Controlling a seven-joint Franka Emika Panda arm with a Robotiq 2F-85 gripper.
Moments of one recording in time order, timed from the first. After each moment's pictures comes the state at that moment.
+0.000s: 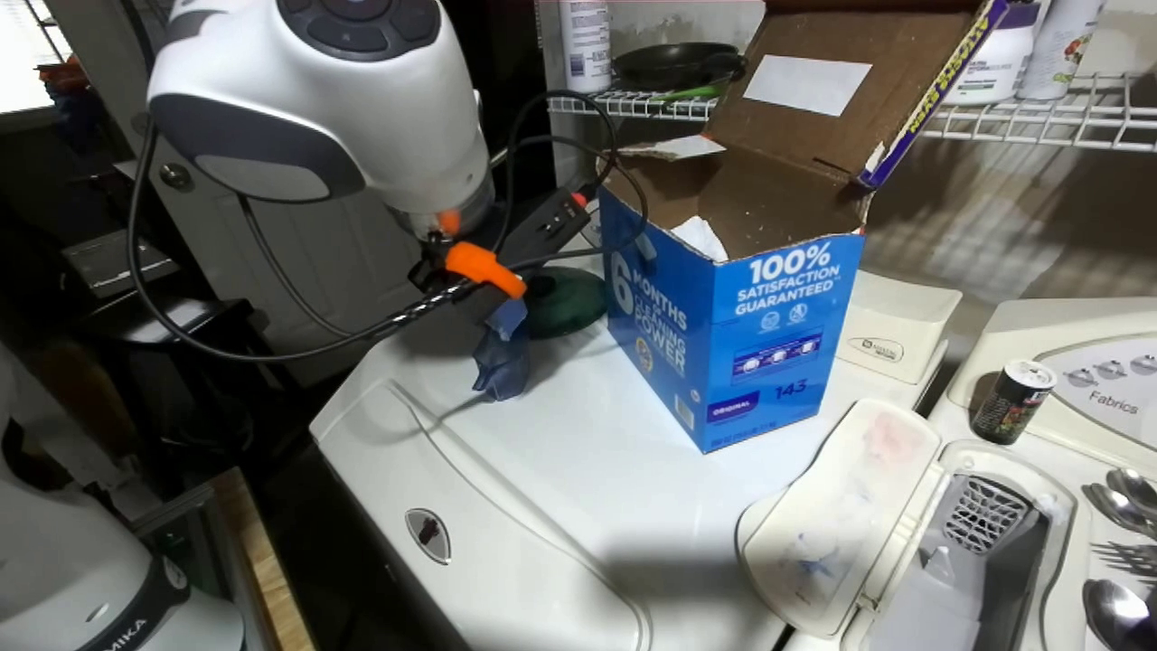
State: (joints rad) arm -0.09 -0.49 -0.21 -2.67 0.78 2.27 -2.41
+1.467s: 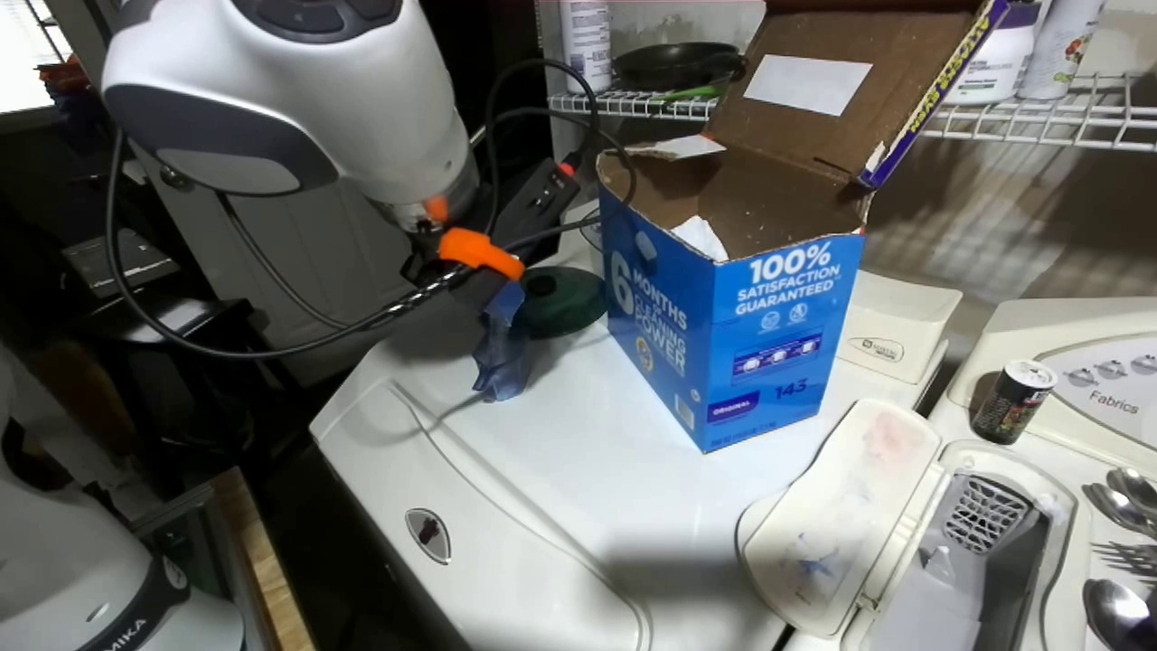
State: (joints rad) arm -0.09 -0.56 -0.23 -2.70 0.78 2.27 -2.52
